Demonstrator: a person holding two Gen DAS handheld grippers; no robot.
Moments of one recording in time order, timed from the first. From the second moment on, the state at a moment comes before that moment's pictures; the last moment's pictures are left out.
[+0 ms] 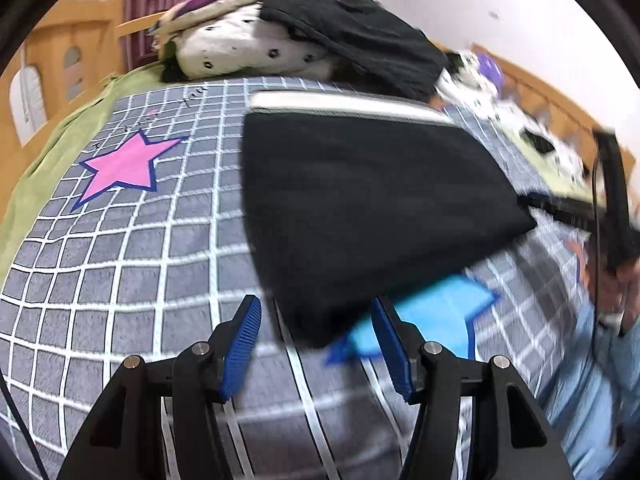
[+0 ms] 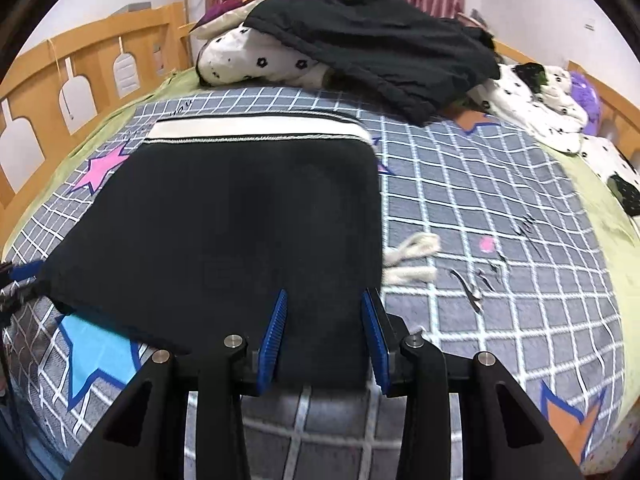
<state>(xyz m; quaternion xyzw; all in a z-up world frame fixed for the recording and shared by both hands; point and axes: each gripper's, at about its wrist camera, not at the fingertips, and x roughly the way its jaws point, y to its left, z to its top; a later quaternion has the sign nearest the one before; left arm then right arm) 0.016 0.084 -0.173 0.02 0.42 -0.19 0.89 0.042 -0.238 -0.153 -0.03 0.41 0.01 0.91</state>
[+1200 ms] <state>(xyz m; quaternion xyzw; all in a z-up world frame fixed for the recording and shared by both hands) 0.045 0.067 -0.138 -0.02 0.40 -0.09 0.91 0.030 -0.253 -0.129 0.03 0.39 0.00 0.92</state>
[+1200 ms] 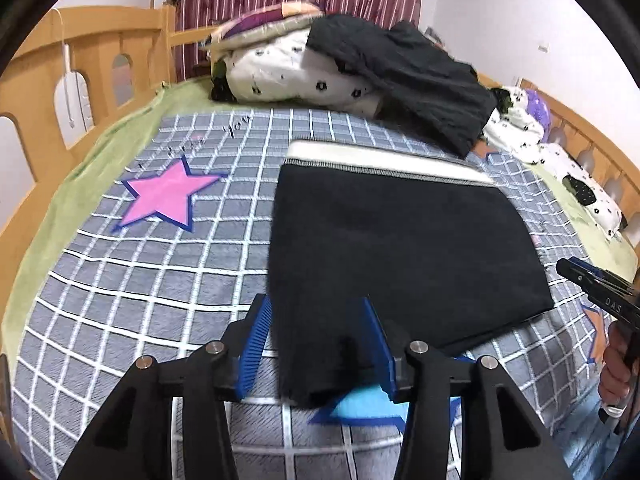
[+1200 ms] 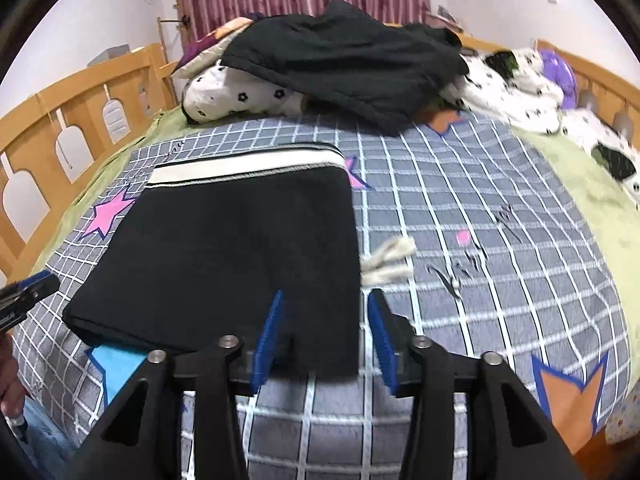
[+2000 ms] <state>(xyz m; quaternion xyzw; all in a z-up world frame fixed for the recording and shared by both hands) 0.070 0.071 -0.136 -0.02 0.40 -0.10 0.91 0.049 -0.247 -0.146 -0.01 0.38 -0.03 0.92</state>
